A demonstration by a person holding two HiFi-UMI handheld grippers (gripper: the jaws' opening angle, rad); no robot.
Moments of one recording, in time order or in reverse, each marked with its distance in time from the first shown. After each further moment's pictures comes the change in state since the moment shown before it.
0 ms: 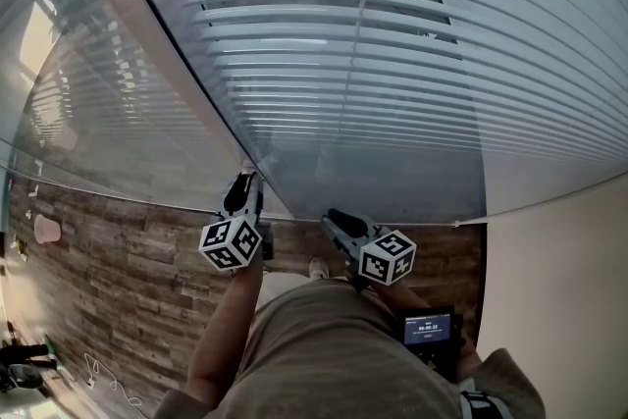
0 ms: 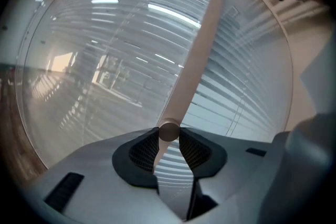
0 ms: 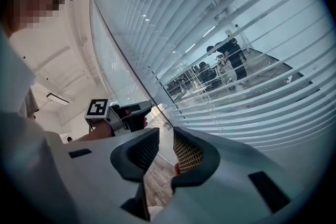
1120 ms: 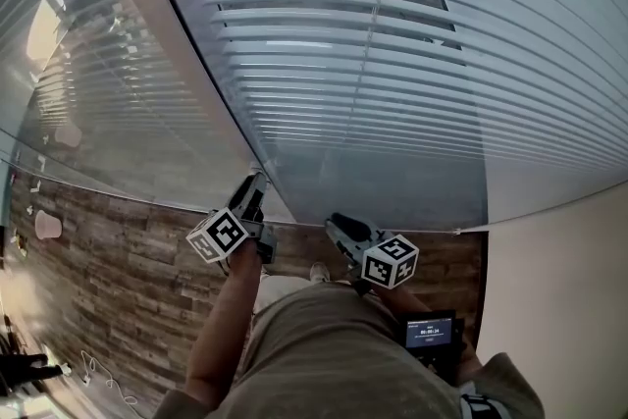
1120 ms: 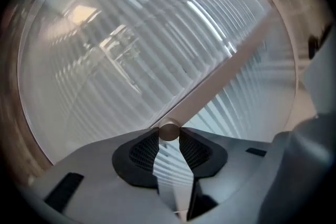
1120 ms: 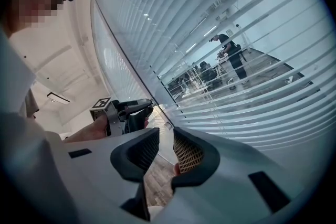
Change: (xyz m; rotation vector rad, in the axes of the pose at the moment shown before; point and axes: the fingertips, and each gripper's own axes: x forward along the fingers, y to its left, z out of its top) left arm 0.000 0.000 0.002 -0.408 0.056 -0.146; right arm -0.001 0.005 -0.001 -0.005 0.004 0.005
